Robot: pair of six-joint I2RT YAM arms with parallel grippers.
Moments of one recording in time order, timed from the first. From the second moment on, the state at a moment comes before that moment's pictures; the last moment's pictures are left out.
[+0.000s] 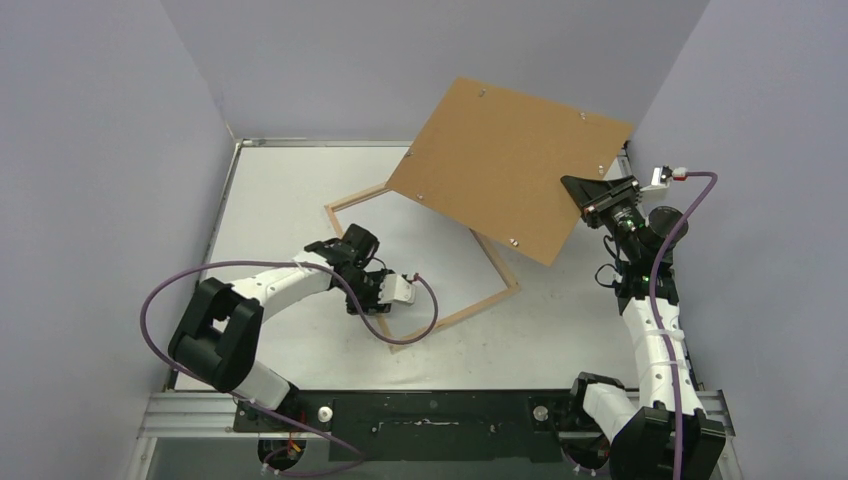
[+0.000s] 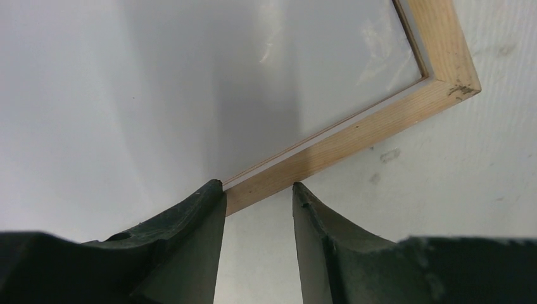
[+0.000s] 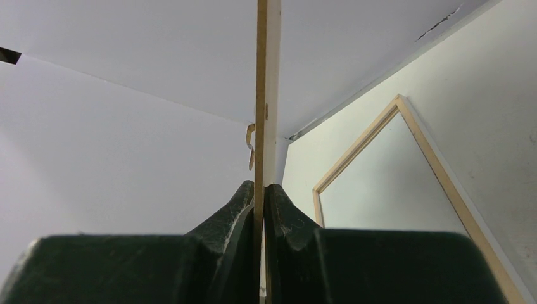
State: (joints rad) left arm -0.53 1.53 0.88 -0.65 0.37 1.12; right arm -0.20 0.96 0.74 0.31 -0.60 1.20
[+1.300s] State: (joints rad) left arm 0.02 1.97 1.65 -0.69 0.52 0.42; right arm -0.23 0.89 0.76 0.18 -0.53 1.15
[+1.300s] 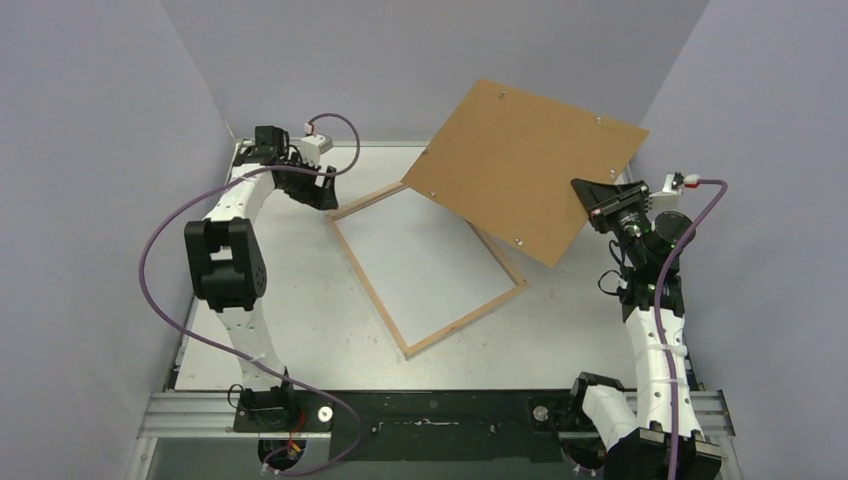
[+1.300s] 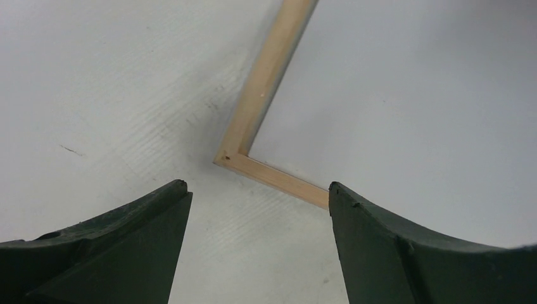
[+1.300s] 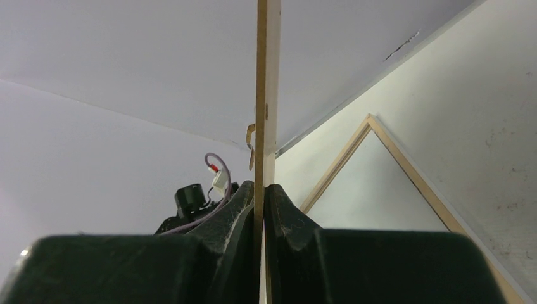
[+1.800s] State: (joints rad) left arm 0.02 2.26 1.94 -0.64 0.50 0.23; right arm -0.23 0.87 0.74 0.14 -0.52 1.14
